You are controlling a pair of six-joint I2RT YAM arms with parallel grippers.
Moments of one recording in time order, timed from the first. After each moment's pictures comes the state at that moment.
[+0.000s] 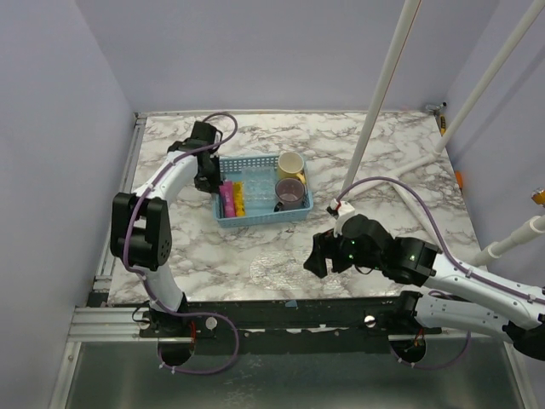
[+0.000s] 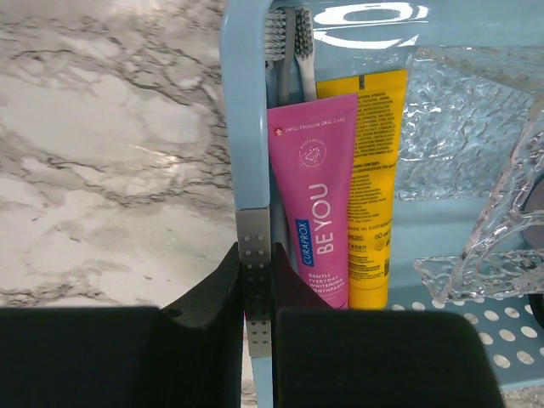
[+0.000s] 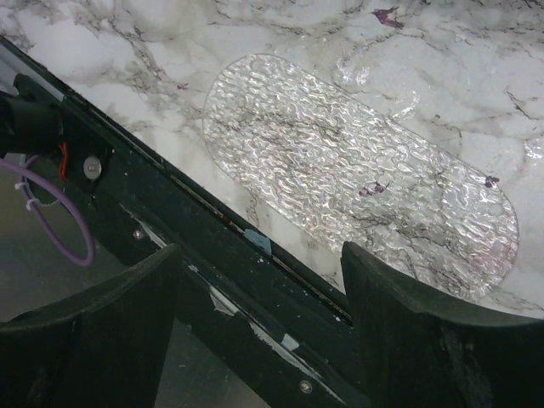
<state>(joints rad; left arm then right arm) -0.18 1.77 1.39 -0.77 0.00 -0.26 1.06 0.88 0.77 -0.58 0.08 0.60</state>
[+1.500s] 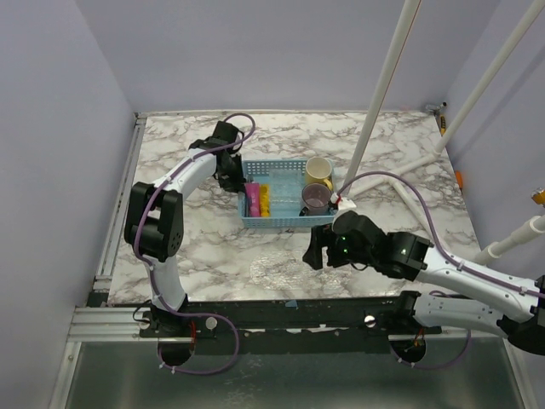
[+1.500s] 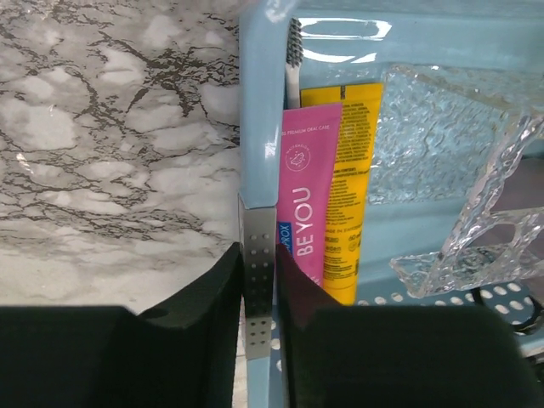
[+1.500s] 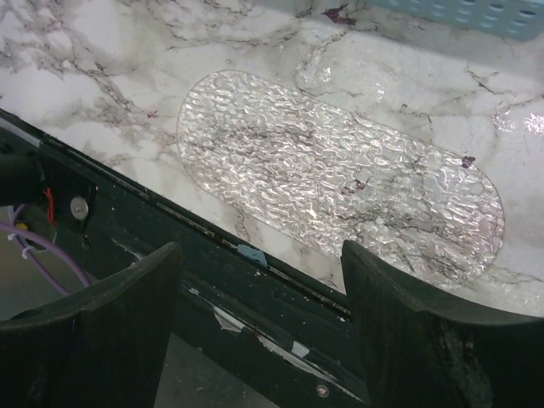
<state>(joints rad) -0.31 1.88 1.46 -0.72 0.16 -0.44 1.06 0.95 0.82 -0.63 0.18 0.72</state>
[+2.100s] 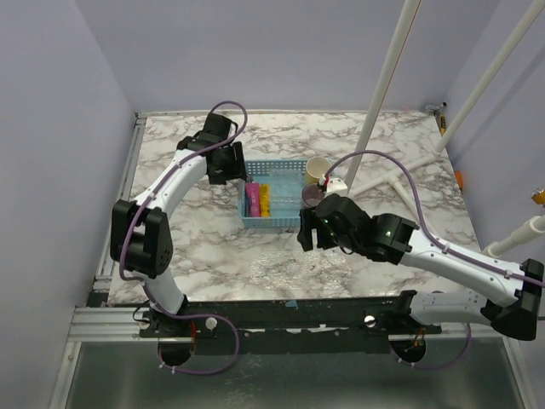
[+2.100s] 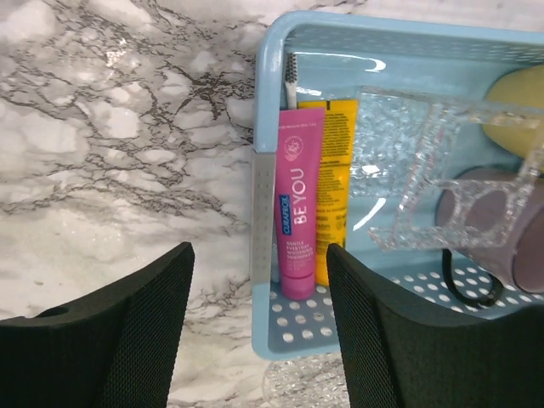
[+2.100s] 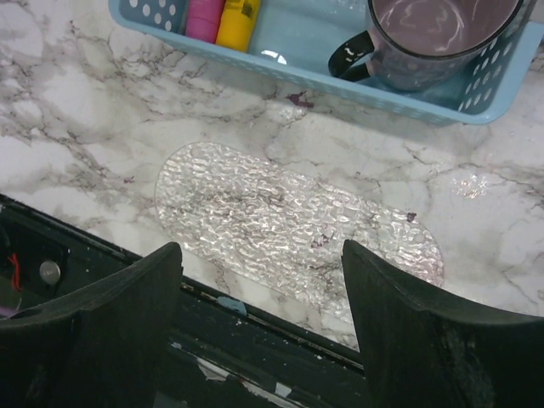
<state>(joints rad) -0.31 1.76 1.46 -0.74 0.07 -0.45 1.06 1.13 1.04 -0.70 0.34 0.66</state>
